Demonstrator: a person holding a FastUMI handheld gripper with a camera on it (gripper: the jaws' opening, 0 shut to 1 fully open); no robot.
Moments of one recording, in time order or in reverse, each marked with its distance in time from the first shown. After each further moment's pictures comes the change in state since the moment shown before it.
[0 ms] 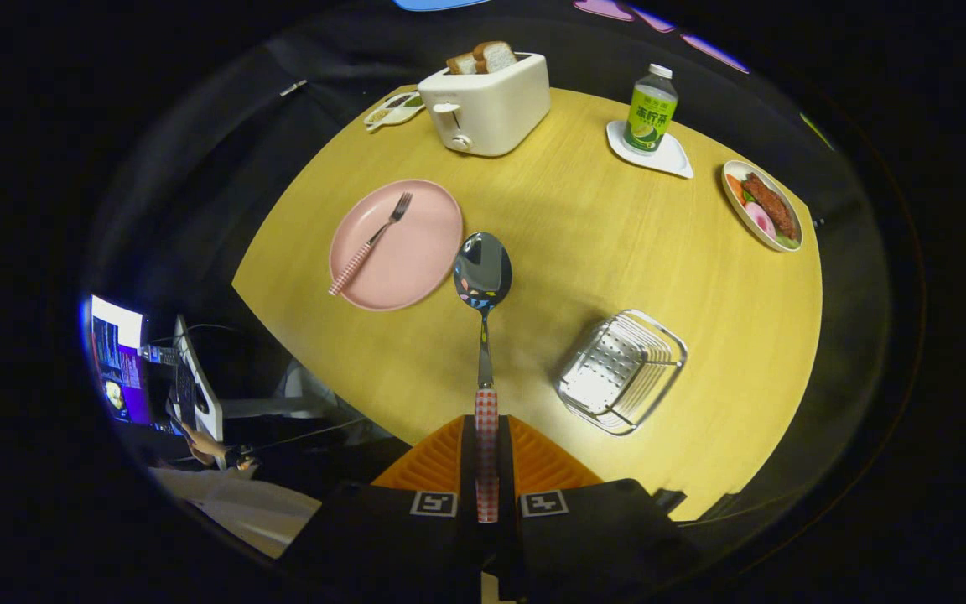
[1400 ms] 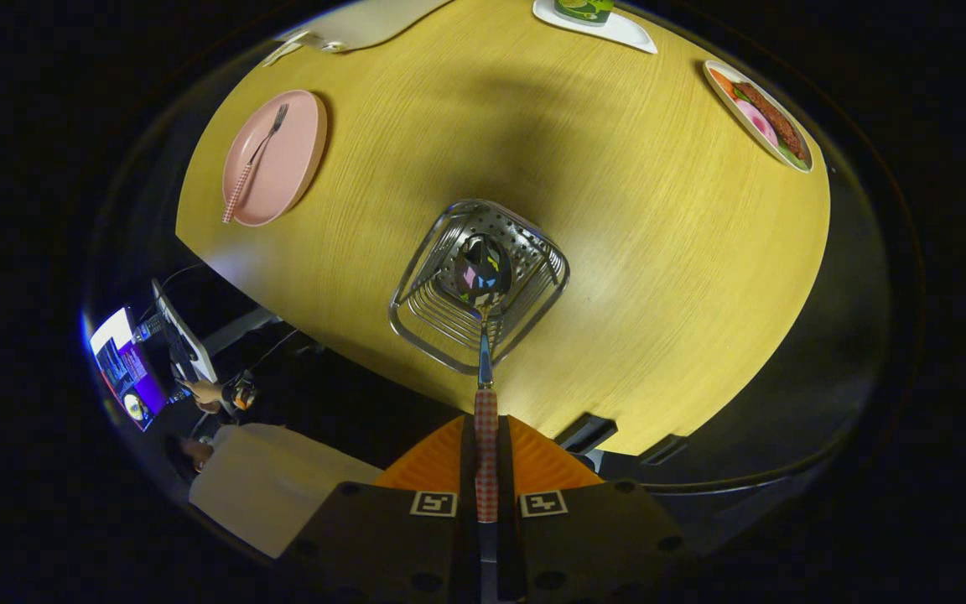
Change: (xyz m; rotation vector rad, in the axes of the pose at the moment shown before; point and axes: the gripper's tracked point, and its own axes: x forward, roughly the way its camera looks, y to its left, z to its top) arm 0.007 -0.090 -0.035 0.073 0.572 -0.033
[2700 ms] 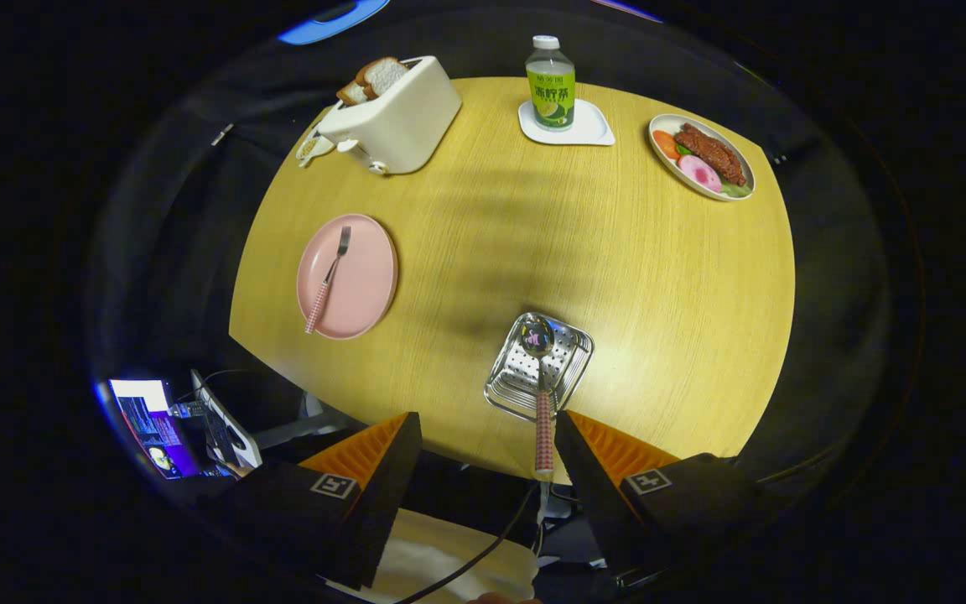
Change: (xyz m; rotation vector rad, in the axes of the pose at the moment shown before) arm -0.084 0.055 0.035 0.162 -0.577 0.095
